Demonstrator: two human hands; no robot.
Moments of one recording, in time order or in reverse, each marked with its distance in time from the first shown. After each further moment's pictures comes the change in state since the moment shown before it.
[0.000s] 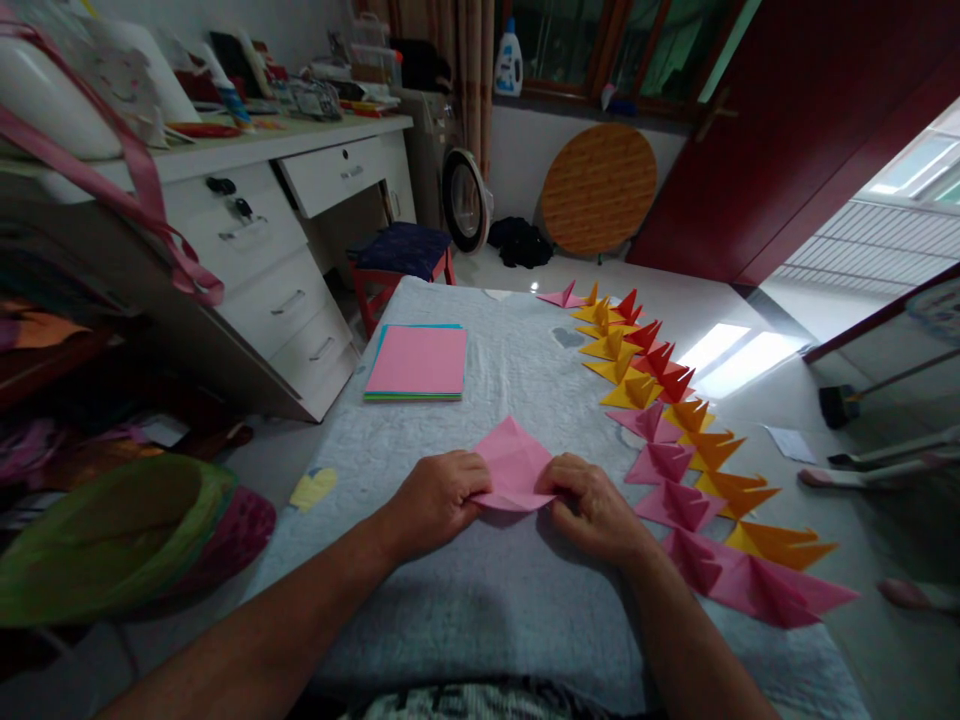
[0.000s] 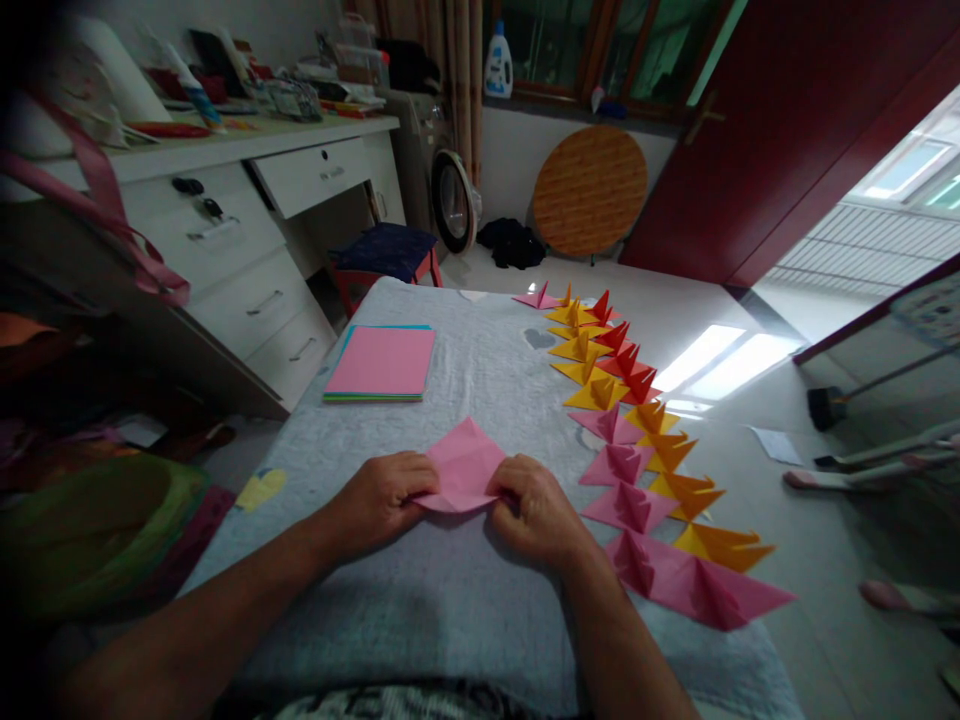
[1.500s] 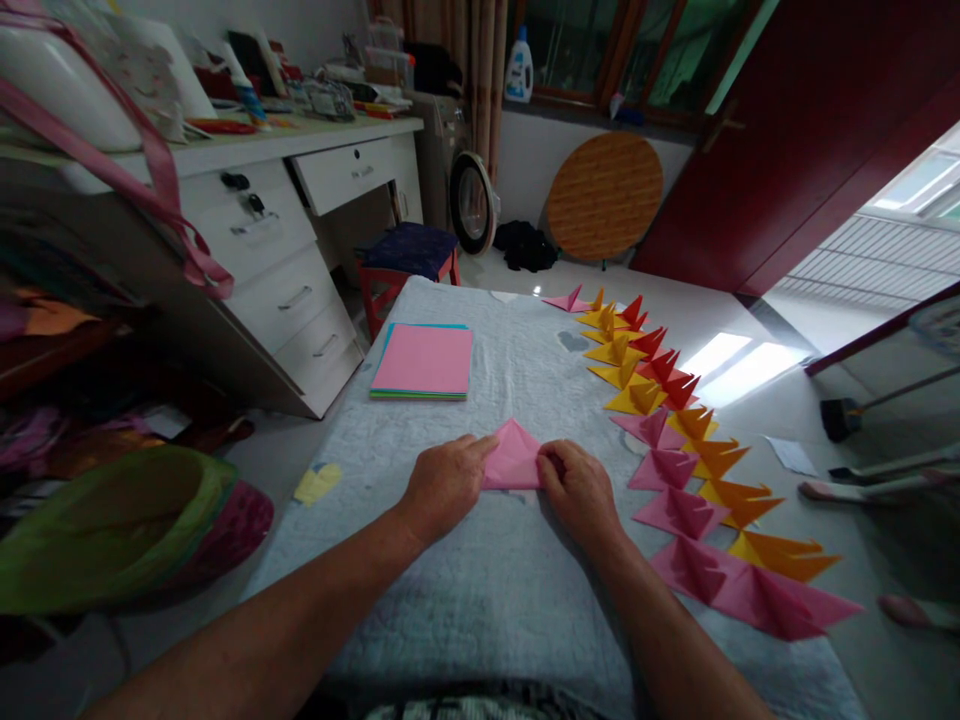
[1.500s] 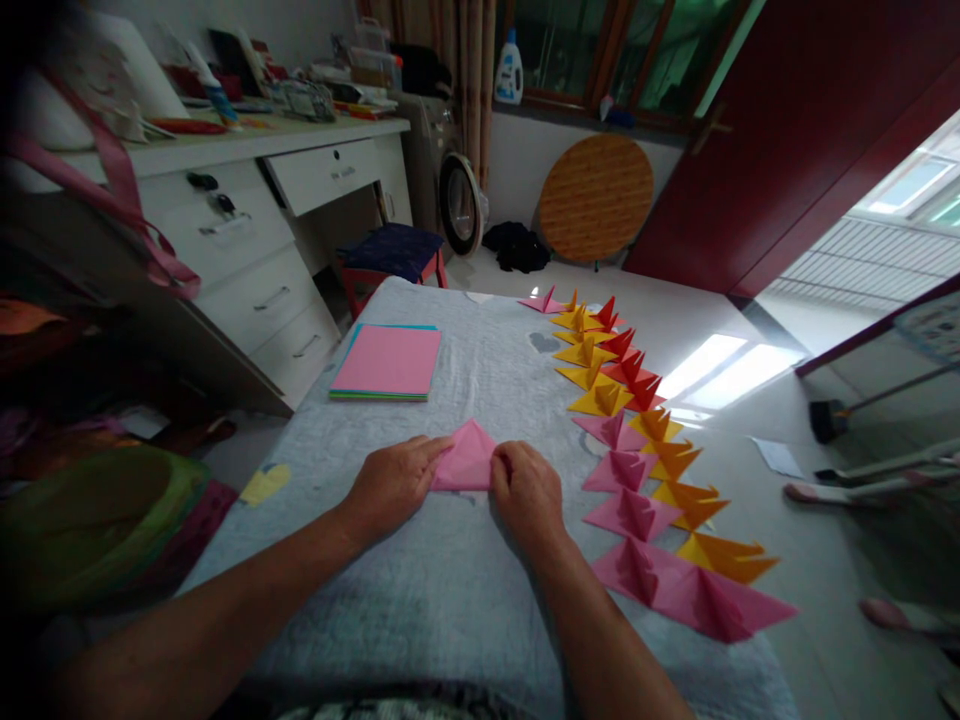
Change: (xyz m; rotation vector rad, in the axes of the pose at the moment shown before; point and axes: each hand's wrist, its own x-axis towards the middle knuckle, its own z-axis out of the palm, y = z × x) left_hand 0.013 -0.005 0.016 0.361 0.068 -0.348; right_hand 0.019 0.013 0.032 -0.218 0.309 0.250
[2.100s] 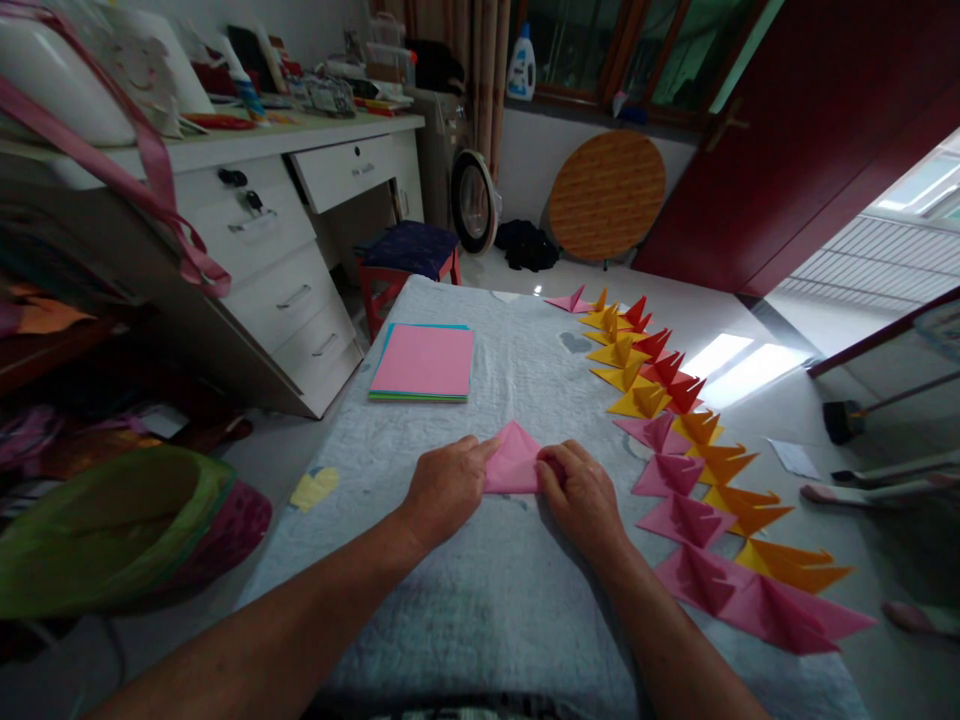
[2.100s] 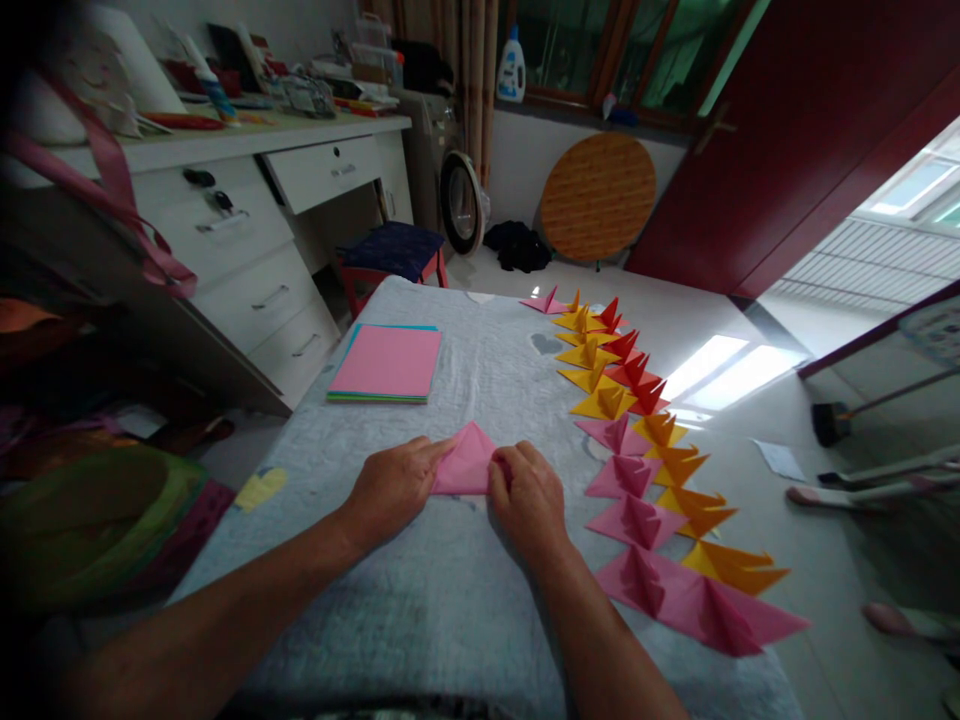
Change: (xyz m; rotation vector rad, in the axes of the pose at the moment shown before) left_hand 0.003 0.002 -0.001 0.019 -0.043 -0.031; right_hand 0.000 -0.005 -0.003 -0.003 -0.030 -0.007
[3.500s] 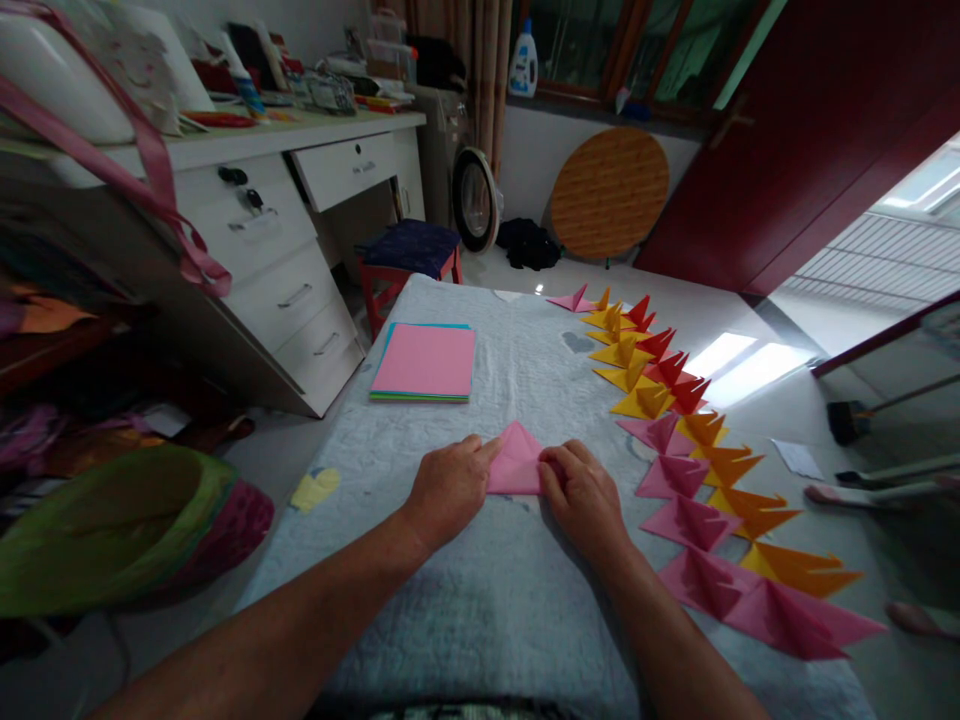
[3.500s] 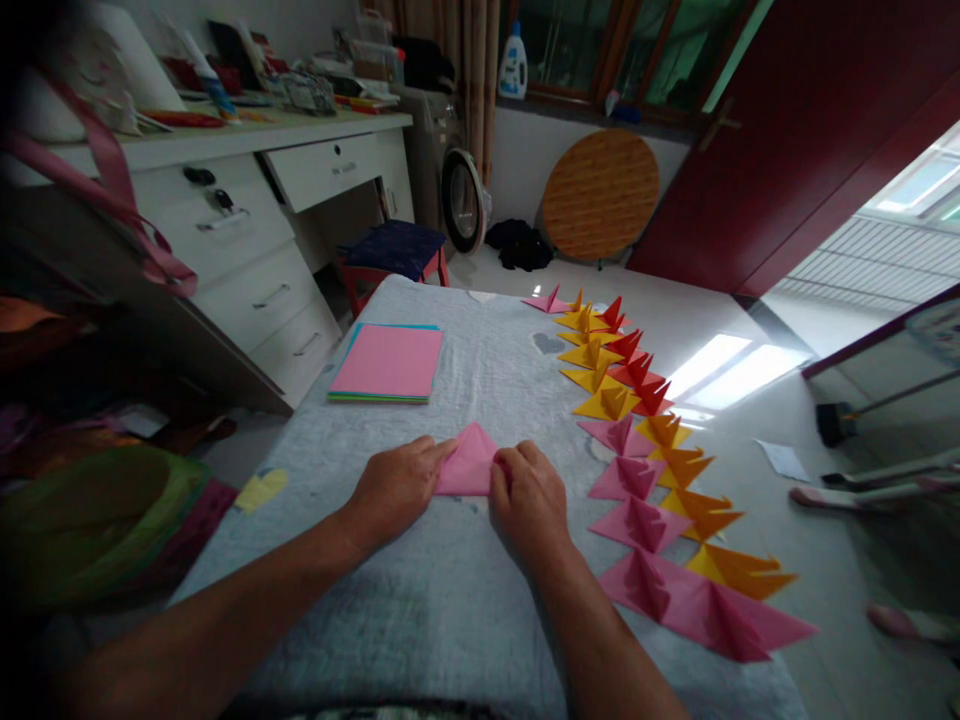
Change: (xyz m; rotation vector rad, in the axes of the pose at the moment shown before) left_hand 0.003 0.005 -0.006 0.096 -0.079 -0.023; right_hand 0.001 -0.003 0.000 -0.076 -0.016 -0.012
